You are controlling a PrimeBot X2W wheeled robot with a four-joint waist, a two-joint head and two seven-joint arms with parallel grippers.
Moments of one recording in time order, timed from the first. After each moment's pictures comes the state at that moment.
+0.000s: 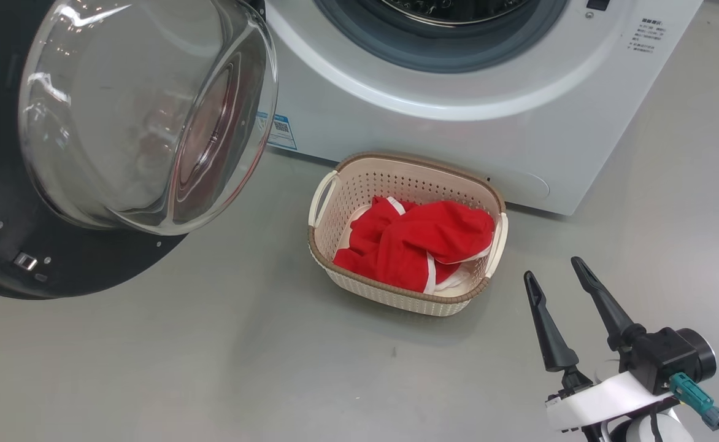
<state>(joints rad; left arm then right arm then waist) -0.19 0.40 0.39 -0.06 -1.88 0.11 -0.10 0.06 -0.08 0.17 0.00 0.19 0.12 -0.26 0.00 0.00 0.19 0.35</state>
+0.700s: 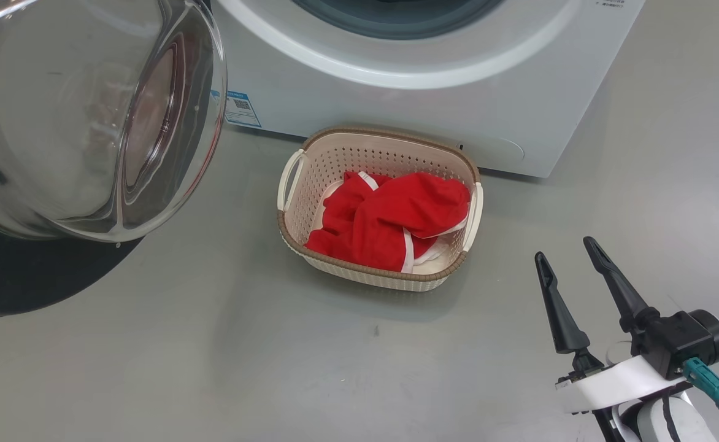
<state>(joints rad) -0.22 0.55 0.28 0.15 -1.92 0.12 0.13 0.02 -0.11 0.16 -0.01 0.19 0.12 -0.26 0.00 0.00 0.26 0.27</state>
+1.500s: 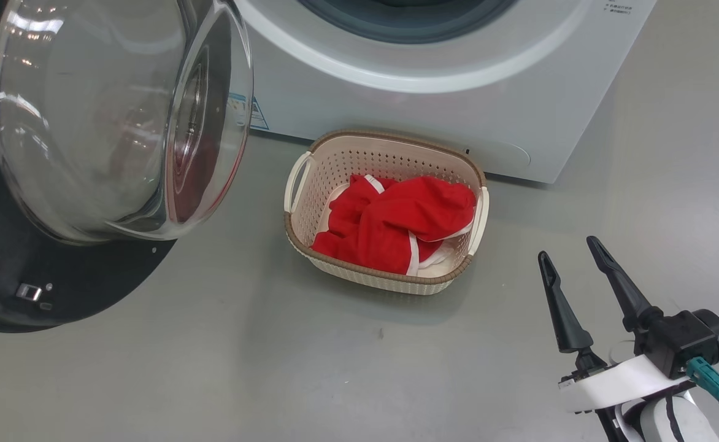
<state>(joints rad) -0.23 0.58 0.21 0.14 -2.02 0.08 0.37 0.02 -0.12 0.16 -0.01 0.20 0.12 -0.26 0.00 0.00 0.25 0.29</state>
